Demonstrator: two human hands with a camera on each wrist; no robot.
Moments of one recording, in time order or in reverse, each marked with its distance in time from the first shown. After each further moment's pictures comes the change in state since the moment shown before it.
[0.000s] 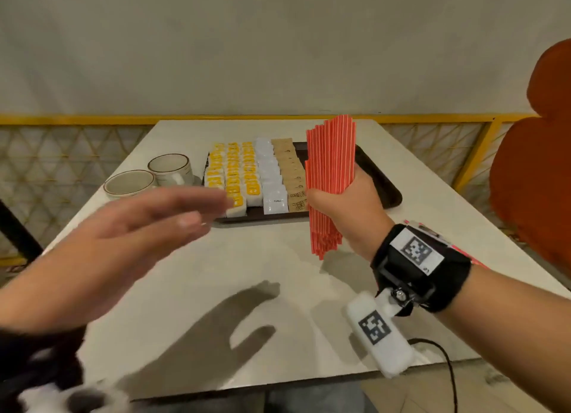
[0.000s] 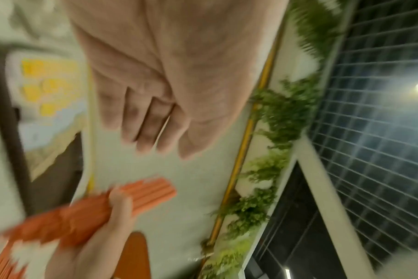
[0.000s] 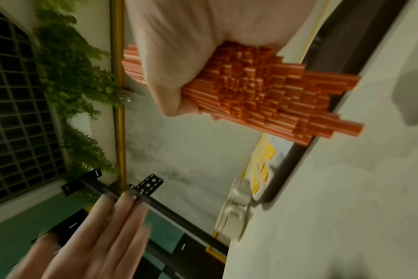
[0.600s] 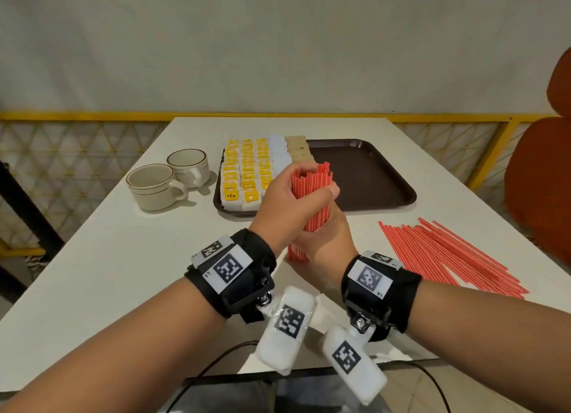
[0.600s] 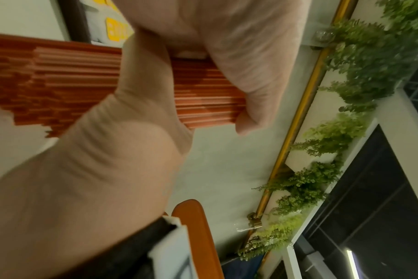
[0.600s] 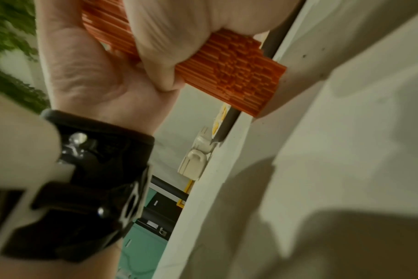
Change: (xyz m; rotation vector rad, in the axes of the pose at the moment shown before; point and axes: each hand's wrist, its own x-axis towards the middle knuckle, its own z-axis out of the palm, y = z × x) left_hand 0.070 -0.043 0.100 -0.035 0.153 -0.044; right_hand -0.028 0.036 0.063 0.037 0.055 0.001
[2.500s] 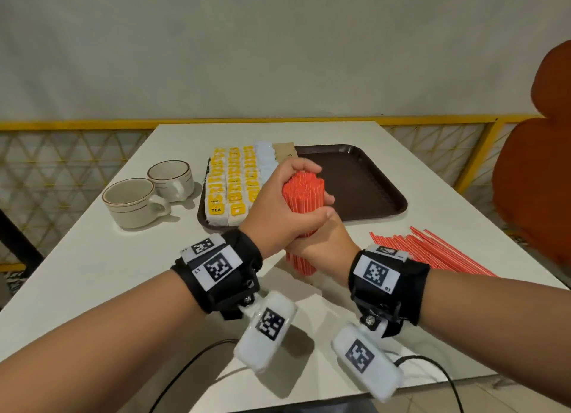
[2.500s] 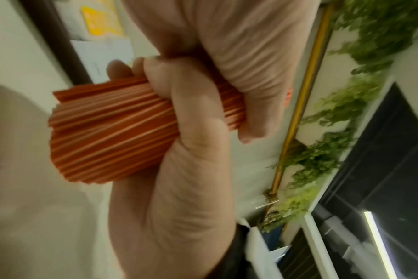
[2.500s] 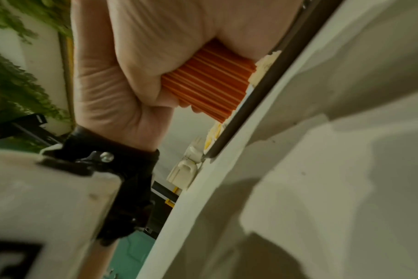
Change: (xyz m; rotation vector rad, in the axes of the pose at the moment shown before) left_hand 0.030 -0.012 -0.002 0.085 -0.172 0.238; right_hand 0.031 0.001 -0.024 0.031 -0.228 0.013
